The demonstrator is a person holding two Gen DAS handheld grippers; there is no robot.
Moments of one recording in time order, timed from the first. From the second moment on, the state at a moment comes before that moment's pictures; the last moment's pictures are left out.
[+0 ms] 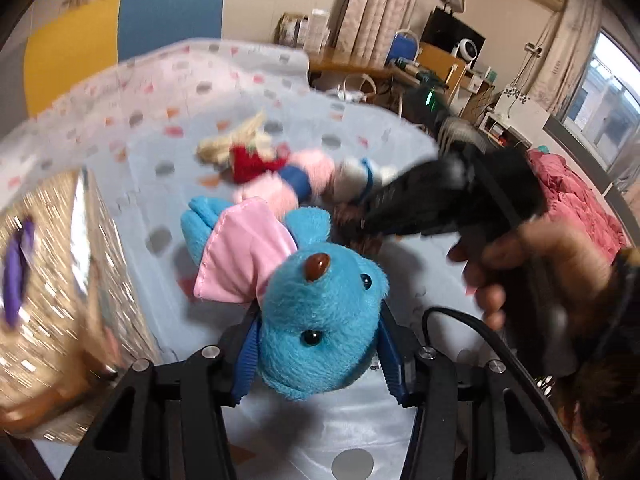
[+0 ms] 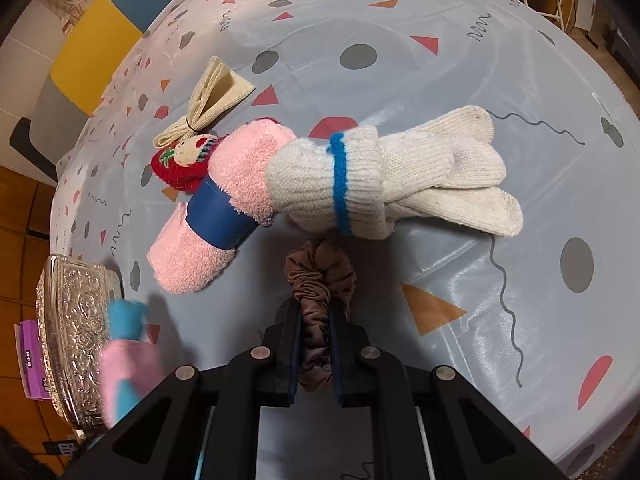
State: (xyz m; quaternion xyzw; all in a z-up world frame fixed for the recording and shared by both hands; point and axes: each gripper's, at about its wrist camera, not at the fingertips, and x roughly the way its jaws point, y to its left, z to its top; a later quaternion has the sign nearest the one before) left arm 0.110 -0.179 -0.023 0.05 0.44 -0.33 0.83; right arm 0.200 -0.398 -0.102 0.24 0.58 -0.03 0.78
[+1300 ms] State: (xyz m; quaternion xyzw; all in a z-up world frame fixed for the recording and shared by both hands) left arm 0.063 0.178 0.025 -0.13 0.34 0.07 0.93; right arm 0.198 -0.331 -0.100 0.11 0.57 -0.07 0.81
